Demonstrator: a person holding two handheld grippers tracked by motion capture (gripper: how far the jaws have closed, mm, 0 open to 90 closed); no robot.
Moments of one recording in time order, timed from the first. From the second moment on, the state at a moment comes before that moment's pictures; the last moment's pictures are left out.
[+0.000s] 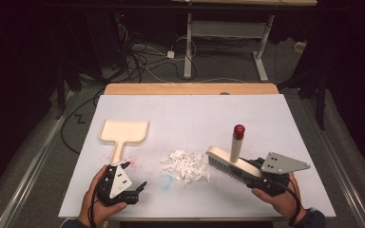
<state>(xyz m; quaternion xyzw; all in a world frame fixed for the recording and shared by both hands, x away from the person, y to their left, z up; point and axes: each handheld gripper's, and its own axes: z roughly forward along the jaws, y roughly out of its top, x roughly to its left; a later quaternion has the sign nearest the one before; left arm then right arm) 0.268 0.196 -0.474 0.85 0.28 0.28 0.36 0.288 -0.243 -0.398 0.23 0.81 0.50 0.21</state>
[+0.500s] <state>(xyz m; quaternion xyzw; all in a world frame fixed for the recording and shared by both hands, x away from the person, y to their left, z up) 0.269 0.196 -0.473 0.84 0.28 0.28 0.36 0.326 -0.291 -0.431 0.36 0.78 0.41 0.30</state>
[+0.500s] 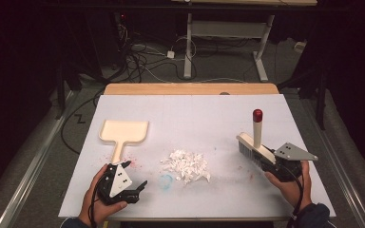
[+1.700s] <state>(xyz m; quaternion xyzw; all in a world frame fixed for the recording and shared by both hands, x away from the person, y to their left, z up) 0.268 0.194 -0.473 0.85 0.27 0.27 0.37 0.330 -0.142 -0.426 0.36 0.78 0.45 0.24</state>
